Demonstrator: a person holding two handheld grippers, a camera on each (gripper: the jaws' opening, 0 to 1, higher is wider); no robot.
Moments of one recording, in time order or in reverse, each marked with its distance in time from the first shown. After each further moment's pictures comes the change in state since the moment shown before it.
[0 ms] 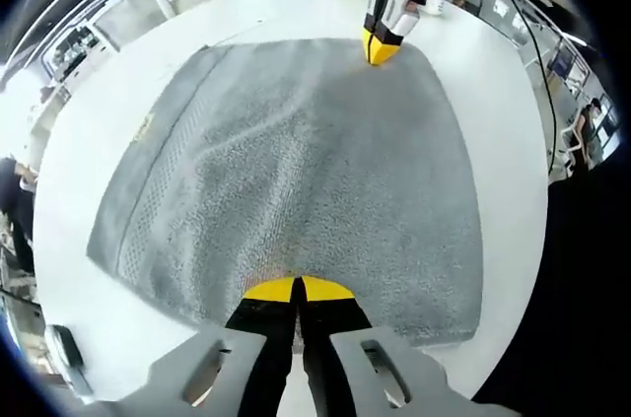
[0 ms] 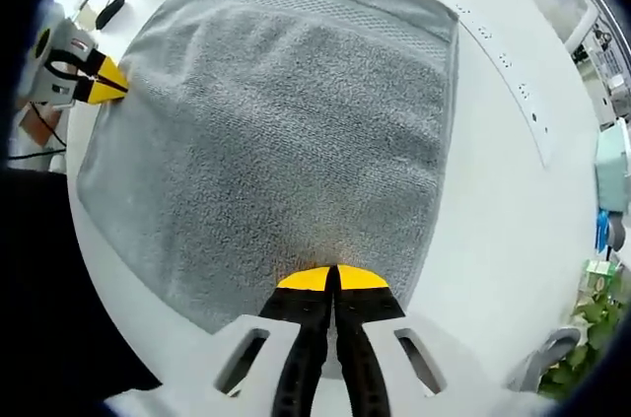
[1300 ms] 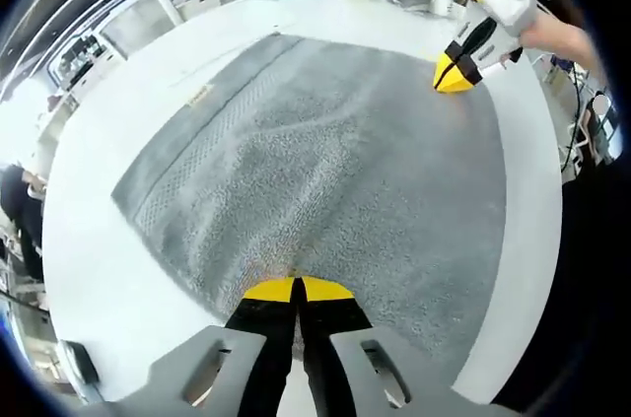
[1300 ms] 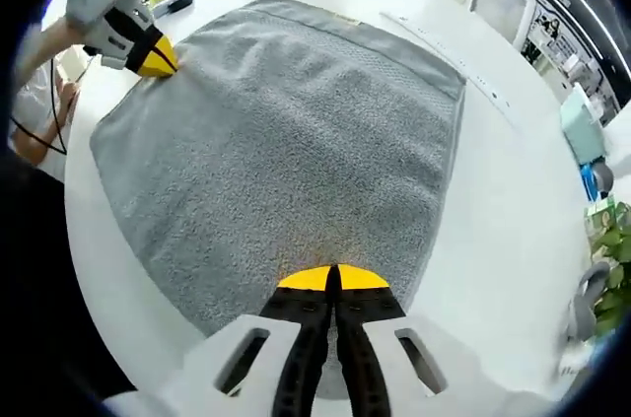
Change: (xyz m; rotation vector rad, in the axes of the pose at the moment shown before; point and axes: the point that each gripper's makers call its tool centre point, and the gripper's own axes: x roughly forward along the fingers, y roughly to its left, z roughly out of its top) left arm 0.005 0.031 0.008 0.011 -0.032 0.034; right arm -0.009 0.054 -0.036 0.121 -0.284 -0.130
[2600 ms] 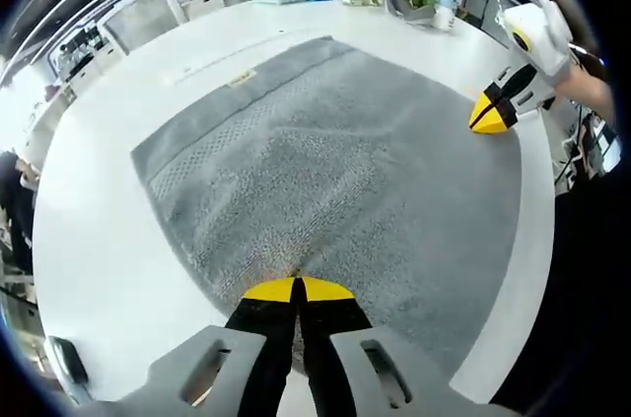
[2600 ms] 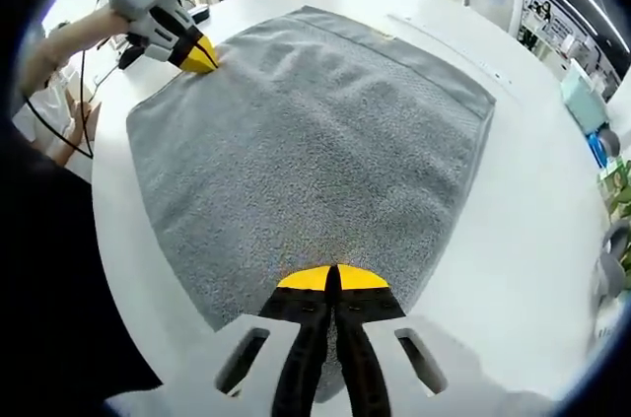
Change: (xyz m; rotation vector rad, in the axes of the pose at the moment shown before) left arm 0.001 0.001 0.002 -0.041 -0.028 -0.034; right arm -0.017 0.040 -0.024 0.096 -0.050 0.076
